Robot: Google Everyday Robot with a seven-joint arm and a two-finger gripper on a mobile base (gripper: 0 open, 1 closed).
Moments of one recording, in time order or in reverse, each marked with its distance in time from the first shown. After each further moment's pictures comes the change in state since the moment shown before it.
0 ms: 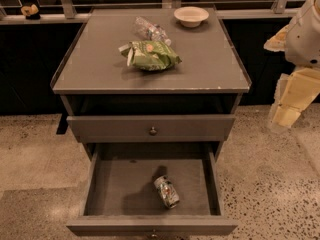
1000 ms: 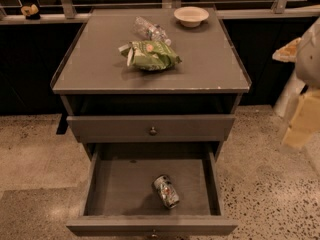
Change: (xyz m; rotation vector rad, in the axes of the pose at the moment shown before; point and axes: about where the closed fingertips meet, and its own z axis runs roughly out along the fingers) arm 0.013 0.027 -0.003 0.035 0.020 -0.004
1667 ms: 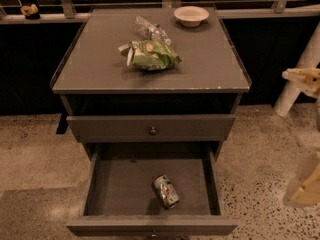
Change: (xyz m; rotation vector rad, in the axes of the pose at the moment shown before) arm -0.006 0.077 -0.030 0.159 -0.046 -0.063
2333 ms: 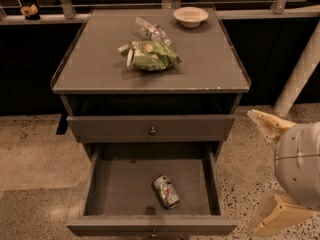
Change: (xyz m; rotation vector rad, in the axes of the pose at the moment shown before) arm -0.019 0.051 0.061 -0.016 -0.121 -0.037
